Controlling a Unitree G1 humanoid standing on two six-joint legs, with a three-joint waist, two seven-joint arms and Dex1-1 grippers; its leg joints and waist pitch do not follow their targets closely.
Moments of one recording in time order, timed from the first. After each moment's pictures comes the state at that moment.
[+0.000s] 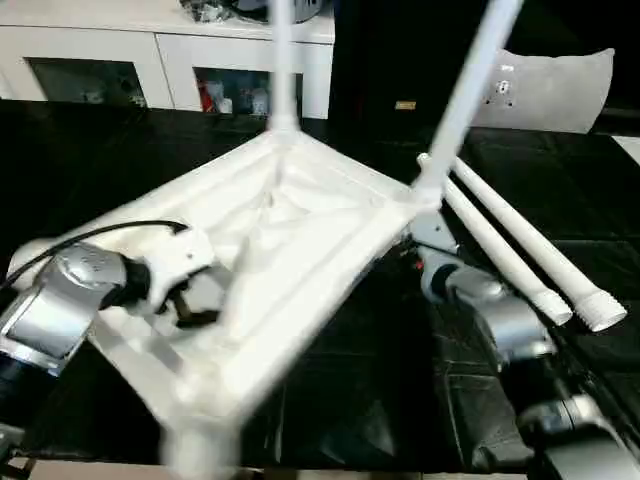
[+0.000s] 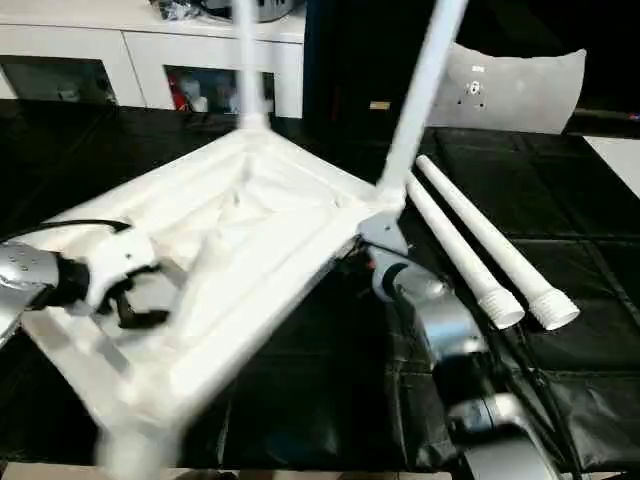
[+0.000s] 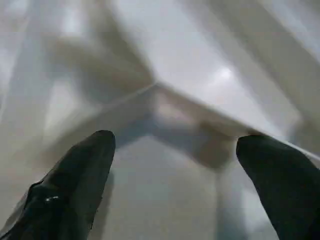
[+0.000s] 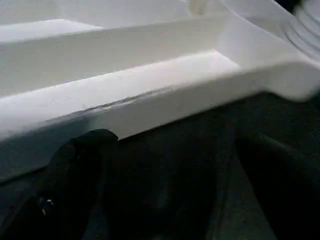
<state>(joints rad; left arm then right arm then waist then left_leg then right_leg) -0.42 0.82 -0.31 0.03 -0.07 0.52 -1.11 -0.56 -0.21 0.13 0.57 0.01 0.38 0.35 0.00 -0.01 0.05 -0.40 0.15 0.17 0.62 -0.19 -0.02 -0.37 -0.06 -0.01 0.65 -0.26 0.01</state>
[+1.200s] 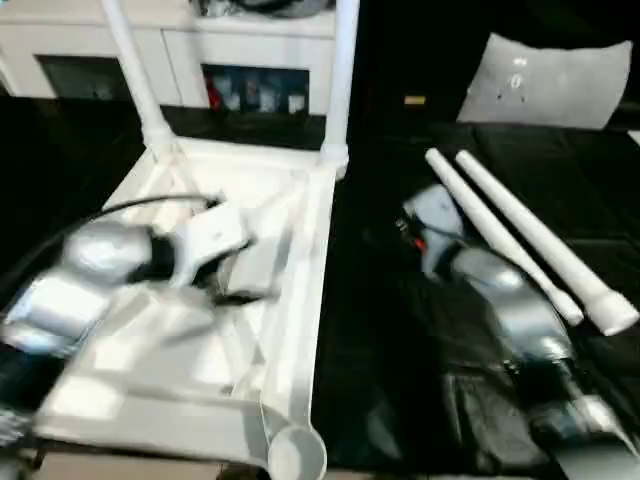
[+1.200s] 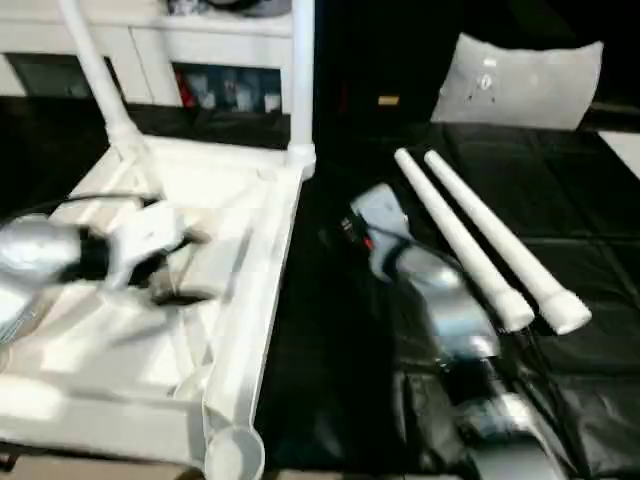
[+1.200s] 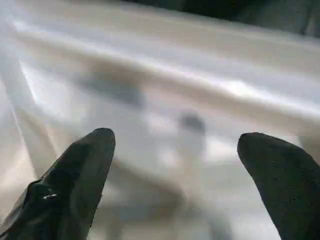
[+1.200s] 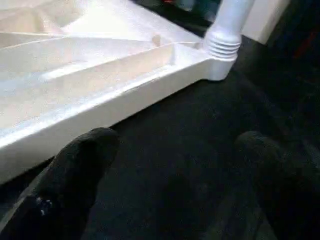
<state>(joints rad) -0.42 0.86 -0.26 -0.03 -0.09 0.43 -1.16 -0.39 -0.35 0.11 0.17 0.11 0.31 0.63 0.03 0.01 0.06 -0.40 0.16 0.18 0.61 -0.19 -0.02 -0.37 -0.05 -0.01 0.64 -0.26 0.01</state>
